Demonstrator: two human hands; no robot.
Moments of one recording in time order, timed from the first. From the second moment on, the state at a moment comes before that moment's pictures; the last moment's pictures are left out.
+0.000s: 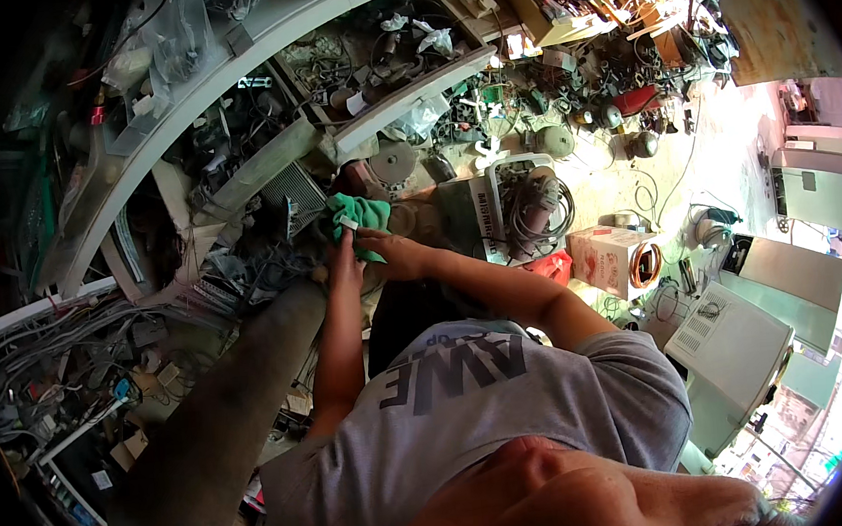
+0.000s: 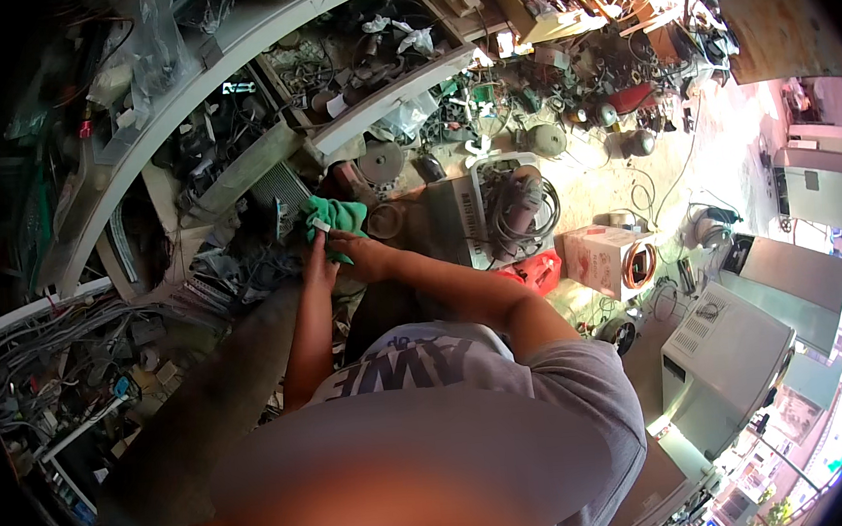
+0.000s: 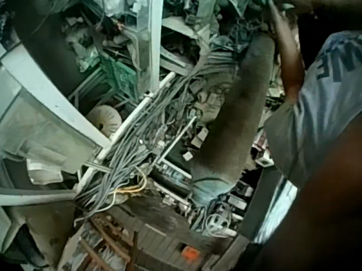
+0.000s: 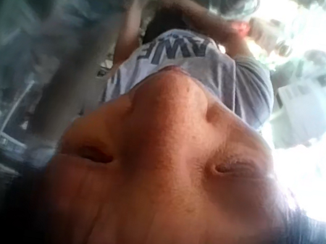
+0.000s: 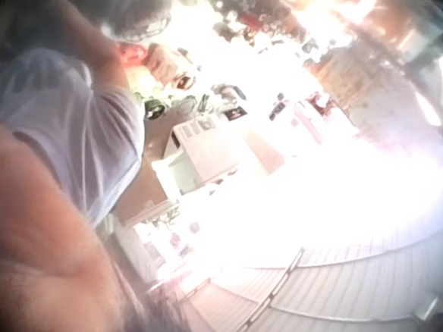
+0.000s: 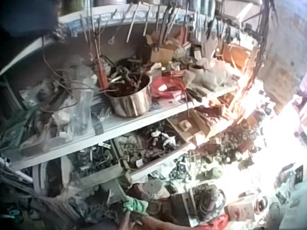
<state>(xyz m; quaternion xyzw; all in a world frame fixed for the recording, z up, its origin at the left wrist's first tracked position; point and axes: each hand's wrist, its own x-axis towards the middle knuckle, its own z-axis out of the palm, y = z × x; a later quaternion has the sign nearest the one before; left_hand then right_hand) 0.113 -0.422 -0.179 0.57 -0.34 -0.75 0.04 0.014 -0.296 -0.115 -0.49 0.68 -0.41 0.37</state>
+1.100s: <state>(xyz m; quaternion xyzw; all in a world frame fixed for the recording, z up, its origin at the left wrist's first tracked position) -0.142 -0.492 -0.186 0.28 -0.93 -0.13 -0.17 -0.380 -0.410 -0.230 -0.37 0.89 -0.27 0.06</state>
